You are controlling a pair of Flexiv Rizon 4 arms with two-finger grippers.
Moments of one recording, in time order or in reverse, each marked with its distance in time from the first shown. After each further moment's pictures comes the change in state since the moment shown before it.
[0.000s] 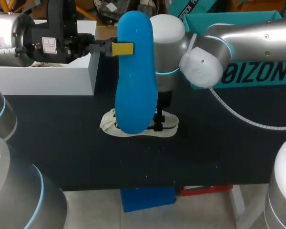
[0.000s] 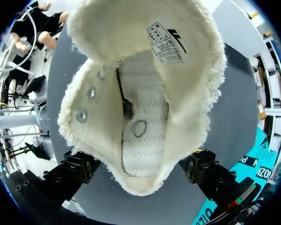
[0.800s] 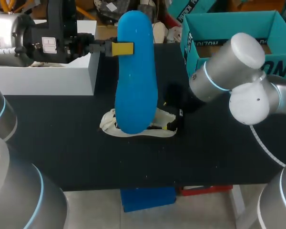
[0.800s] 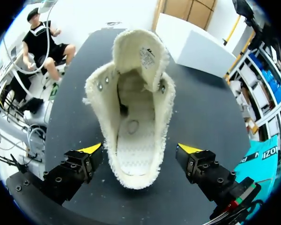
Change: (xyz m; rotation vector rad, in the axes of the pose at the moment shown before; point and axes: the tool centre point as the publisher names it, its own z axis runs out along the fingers) left arm 0.000 0.000 0.000 0.000 0.000 0.000; right arm -0.006 -0.026 -0.006 -0.502 -0.082 0.001
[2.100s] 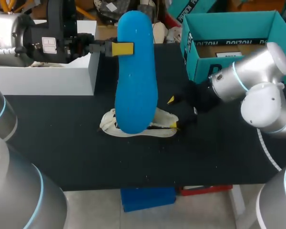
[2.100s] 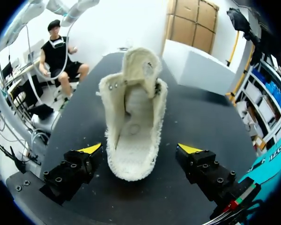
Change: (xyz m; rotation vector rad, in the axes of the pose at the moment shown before) left arm 0.000 0.000 0.000 0.000 0.000 0.000; right arm -0.010 -0.007 -0.010 -0.231 0.091 -0.062
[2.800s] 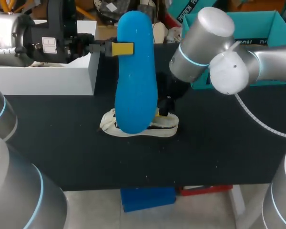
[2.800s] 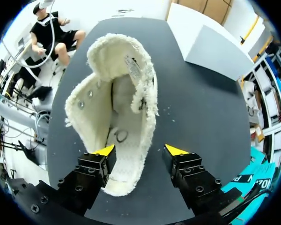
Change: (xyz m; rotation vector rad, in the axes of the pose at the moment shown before) left arm 0.000 0.000 0.000 0.000 0.000 0.000; right arm -0.021 0.032 0.024 0.428 0.031 -0.009
